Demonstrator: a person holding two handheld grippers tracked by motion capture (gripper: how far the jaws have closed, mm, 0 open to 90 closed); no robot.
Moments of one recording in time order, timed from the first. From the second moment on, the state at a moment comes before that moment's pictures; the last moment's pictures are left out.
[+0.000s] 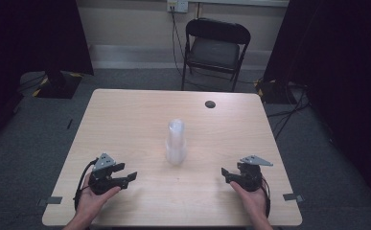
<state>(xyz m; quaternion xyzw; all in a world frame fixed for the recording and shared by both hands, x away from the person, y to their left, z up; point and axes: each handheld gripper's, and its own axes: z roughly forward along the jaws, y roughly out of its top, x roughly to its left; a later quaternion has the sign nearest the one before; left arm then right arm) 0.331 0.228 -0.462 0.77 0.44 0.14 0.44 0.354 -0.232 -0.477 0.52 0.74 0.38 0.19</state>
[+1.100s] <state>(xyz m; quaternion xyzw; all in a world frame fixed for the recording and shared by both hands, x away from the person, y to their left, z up) 0.328 0.230 -0.463 0.78 0.43 0.14 0.43 0.343 -0.206 -0.445 0.45 0.76 0.45 0.17</state>
